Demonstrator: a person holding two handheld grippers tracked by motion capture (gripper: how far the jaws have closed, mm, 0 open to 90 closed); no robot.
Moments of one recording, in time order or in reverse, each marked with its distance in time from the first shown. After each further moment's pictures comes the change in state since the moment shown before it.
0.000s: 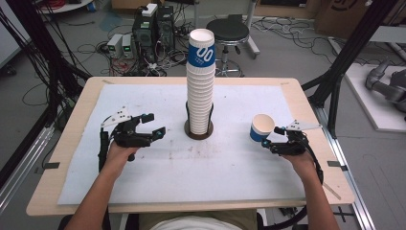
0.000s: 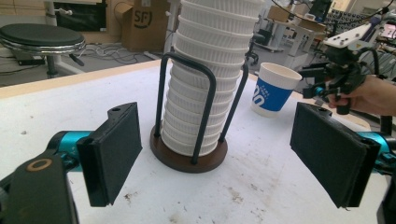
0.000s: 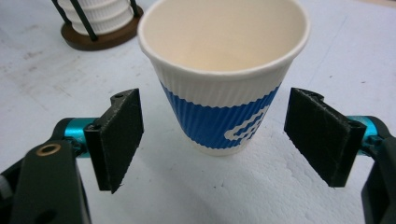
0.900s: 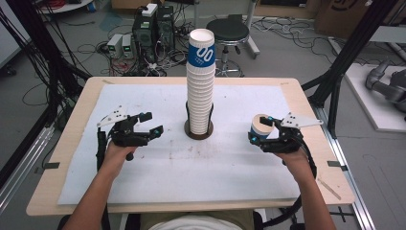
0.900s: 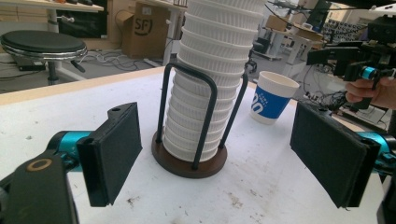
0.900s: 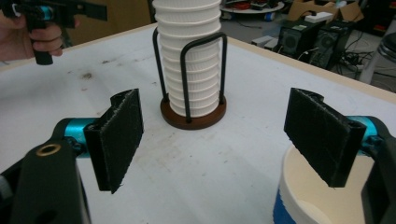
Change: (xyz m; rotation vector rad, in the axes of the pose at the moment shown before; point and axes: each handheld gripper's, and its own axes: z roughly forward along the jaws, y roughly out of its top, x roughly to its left) left arm 0.002 0.002 -0.007 -0.035 0.002 -0.008; right arm 0.062 0.056 -0.017 -0.176 0.177 -0.112
